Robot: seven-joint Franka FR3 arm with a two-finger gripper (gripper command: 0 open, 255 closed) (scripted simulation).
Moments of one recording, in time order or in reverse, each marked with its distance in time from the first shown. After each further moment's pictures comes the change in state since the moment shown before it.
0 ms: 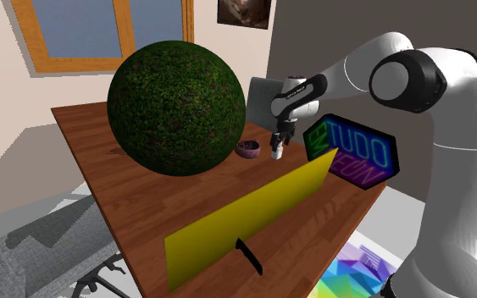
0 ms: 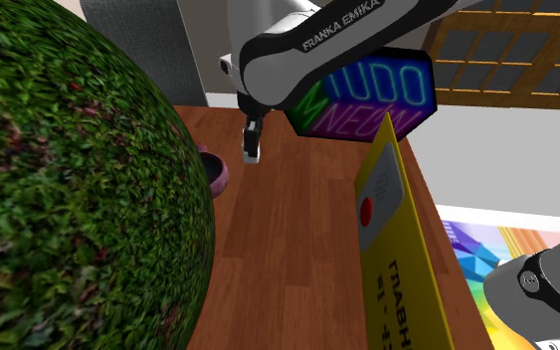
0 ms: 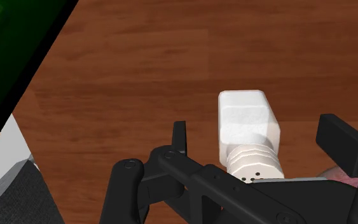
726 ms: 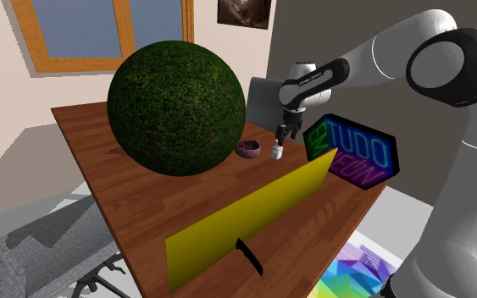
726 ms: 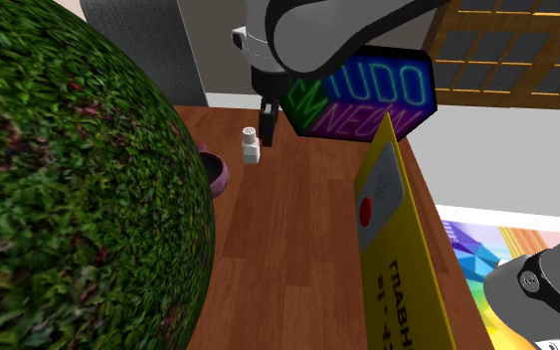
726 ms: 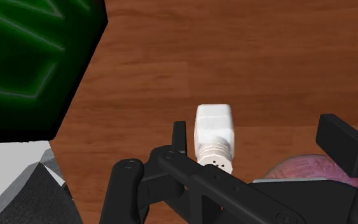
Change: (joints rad) arm 0.036 -0.195 -0.012 -0.114 -0.062 -0.092 0.062
